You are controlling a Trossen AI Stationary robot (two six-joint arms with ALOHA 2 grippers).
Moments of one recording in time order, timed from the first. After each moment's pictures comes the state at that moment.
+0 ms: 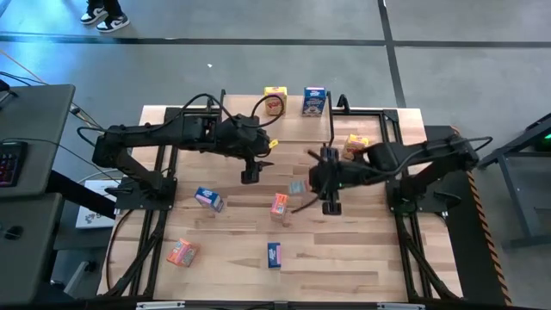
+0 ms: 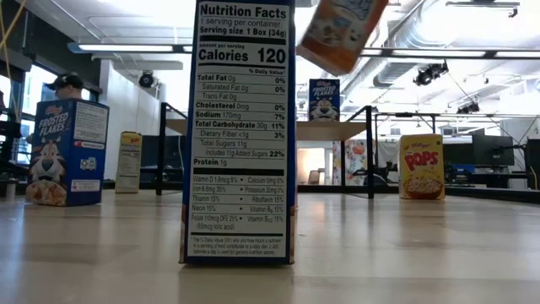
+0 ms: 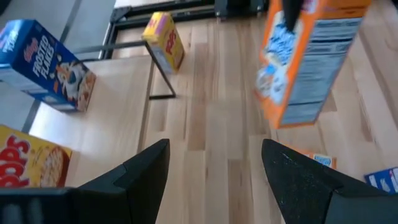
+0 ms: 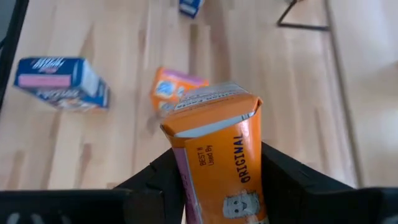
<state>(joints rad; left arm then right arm) 0.03 1.52 1.64 -0.85 -0.14 0.15 0.23 1.49 1.60 -1.06 0.23 0.11</state>
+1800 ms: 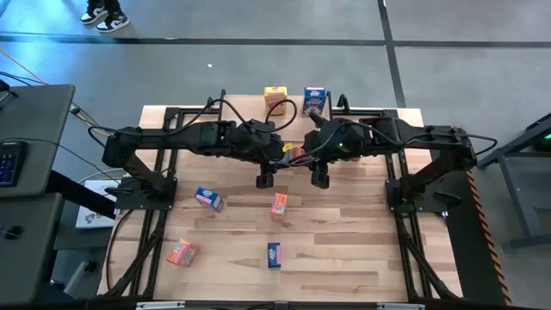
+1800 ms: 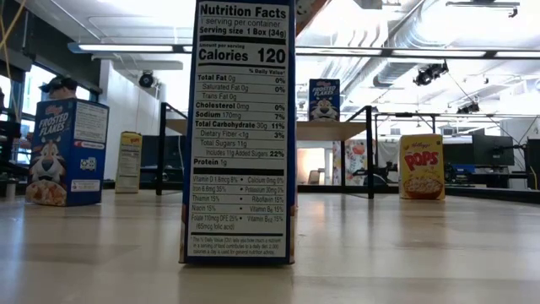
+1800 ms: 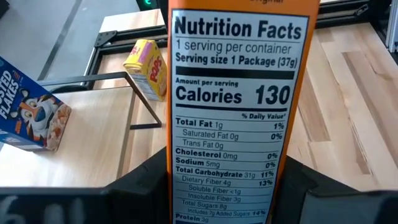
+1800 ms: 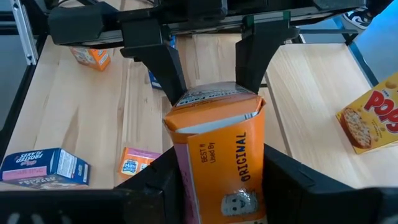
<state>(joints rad) 0.02 1.62 1.64 -0.68 -0.09 0.15 0.04 1.49 1.71 -0.92 0.14 0.02</state>
